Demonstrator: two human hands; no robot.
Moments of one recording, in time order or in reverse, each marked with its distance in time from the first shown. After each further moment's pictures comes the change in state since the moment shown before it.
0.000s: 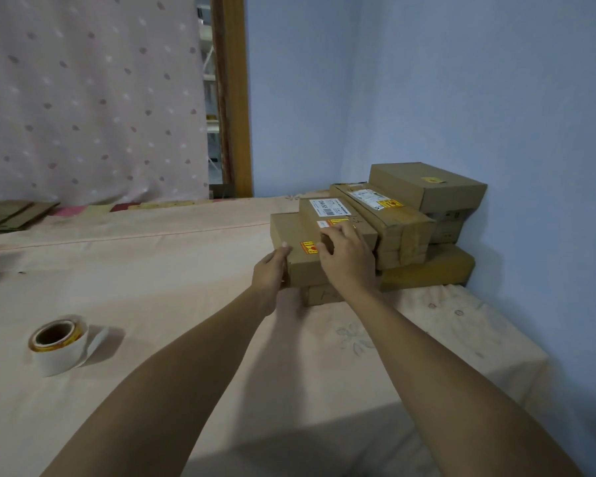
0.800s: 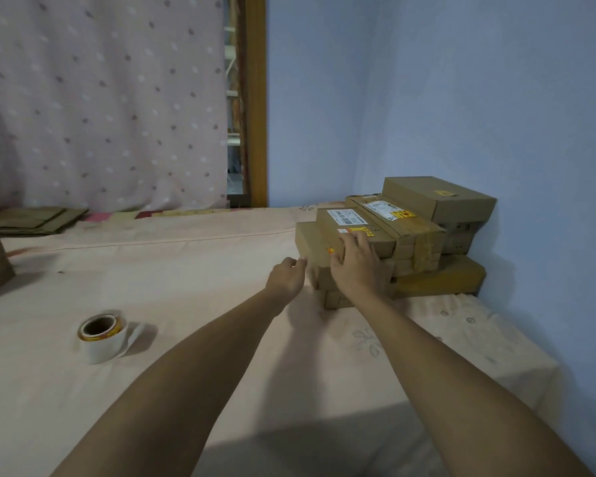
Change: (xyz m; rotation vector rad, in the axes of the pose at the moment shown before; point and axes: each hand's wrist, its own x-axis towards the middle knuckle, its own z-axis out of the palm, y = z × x) left_hand -0.024 0.021 -0.019 0.674 0.028 0.117; right_hand -0.012 -0.032 -0.014 -0.065 -0.133 0.101
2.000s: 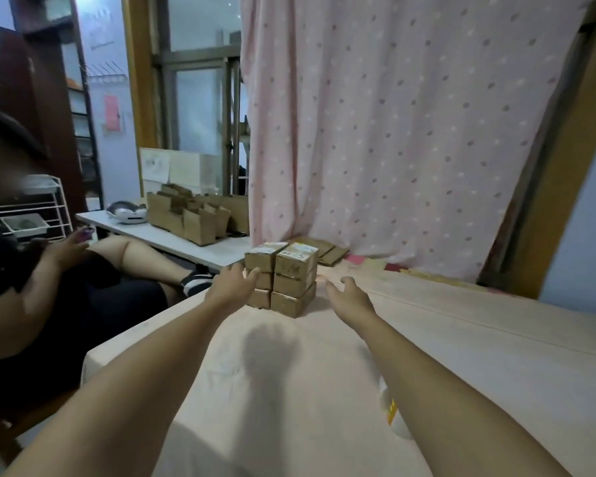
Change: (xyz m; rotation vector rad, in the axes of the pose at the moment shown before) left_hand -0.145 -0.236 -0.578 0.435 0.777 -0.351; right_hand -0.055 -0.520 0.174 0.539 -0.725 -0.253
